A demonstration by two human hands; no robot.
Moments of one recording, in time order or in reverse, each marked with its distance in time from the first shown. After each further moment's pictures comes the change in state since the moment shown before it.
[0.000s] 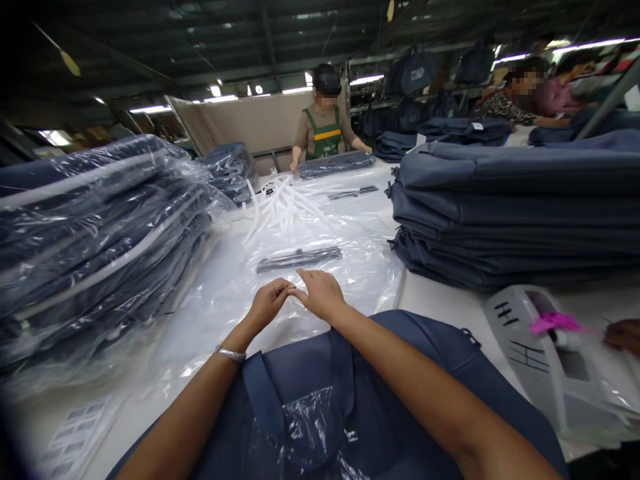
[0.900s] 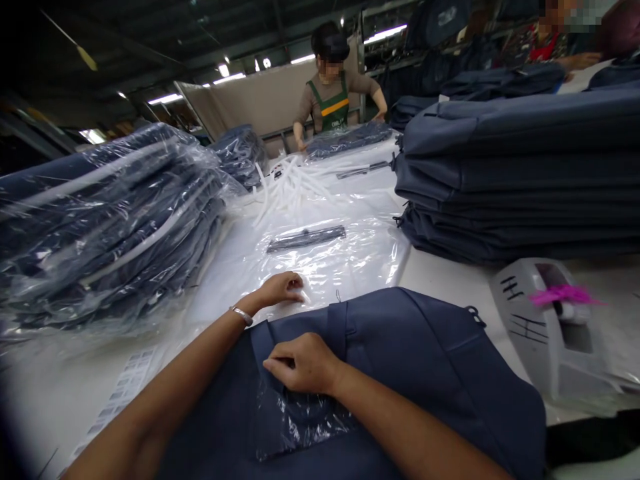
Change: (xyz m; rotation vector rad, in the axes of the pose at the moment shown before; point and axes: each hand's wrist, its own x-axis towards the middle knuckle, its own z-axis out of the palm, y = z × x) left_hand -0.014 -0.008 0.000 0.039 -0.415 -0.143; right_hand -0.137 -0.076 0.009 0.740 -0.159 -0.234
